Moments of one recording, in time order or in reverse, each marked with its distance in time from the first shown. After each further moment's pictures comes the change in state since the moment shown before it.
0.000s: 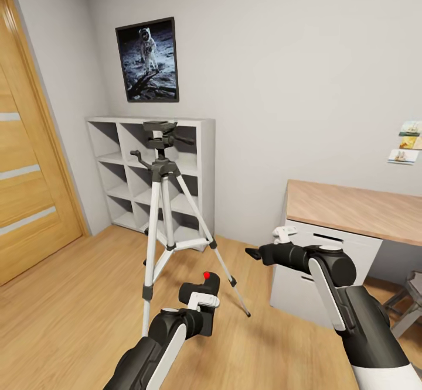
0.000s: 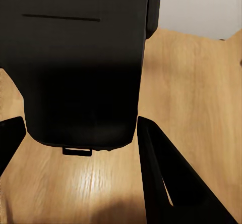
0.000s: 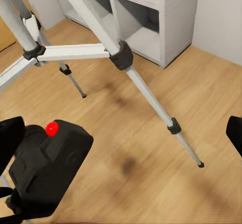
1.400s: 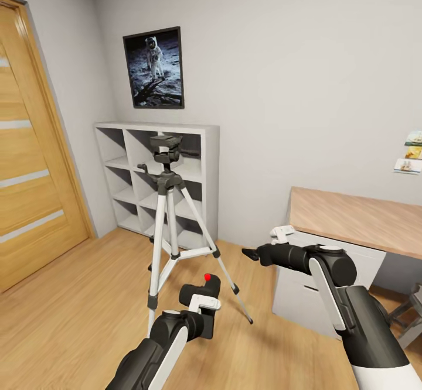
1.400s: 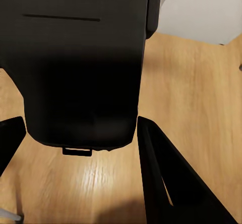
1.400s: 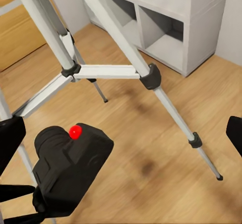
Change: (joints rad) left arm 0.002 0.000 -0.017 0.012 0.001 -0.006 0.011; right arm -0.001 0.003 -0.006 0.000 0.003 0.000 0.079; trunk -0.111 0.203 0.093
